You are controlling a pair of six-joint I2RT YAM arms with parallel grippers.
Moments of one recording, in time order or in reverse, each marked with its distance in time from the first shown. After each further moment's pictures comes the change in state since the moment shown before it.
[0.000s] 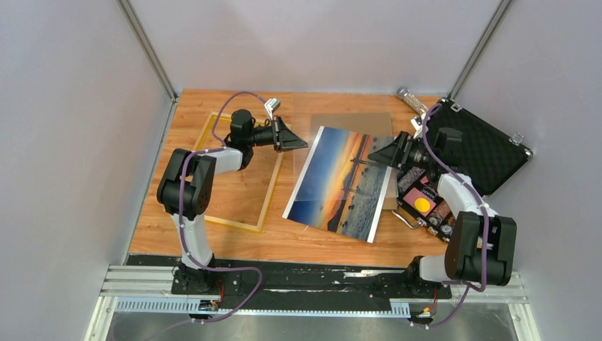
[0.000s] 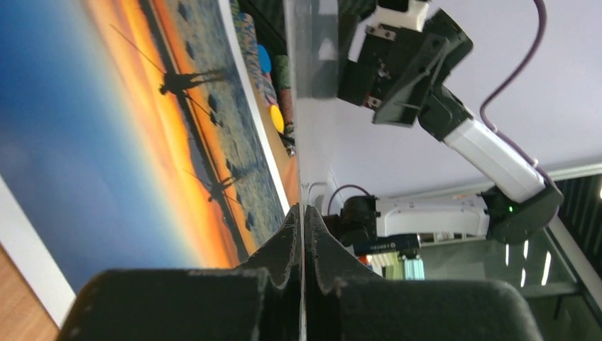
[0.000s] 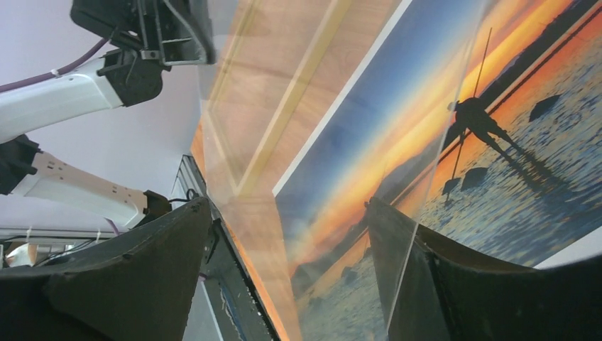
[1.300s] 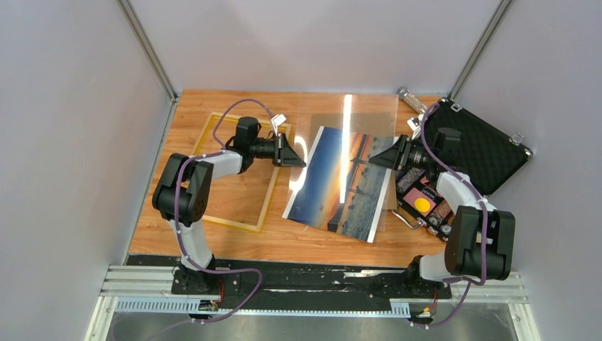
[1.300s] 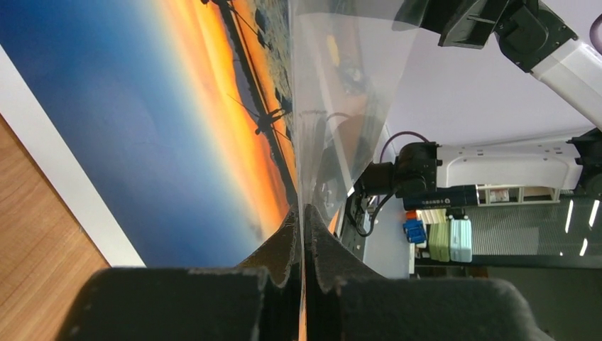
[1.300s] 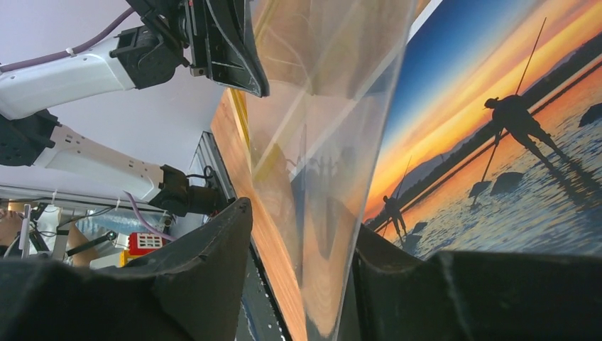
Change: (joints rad) left arm -0.028 -0.082 -0.056 -0.407 0.037 0.441; right arm 0.000 0.039 0.000 0.027 -0.108 -0.024
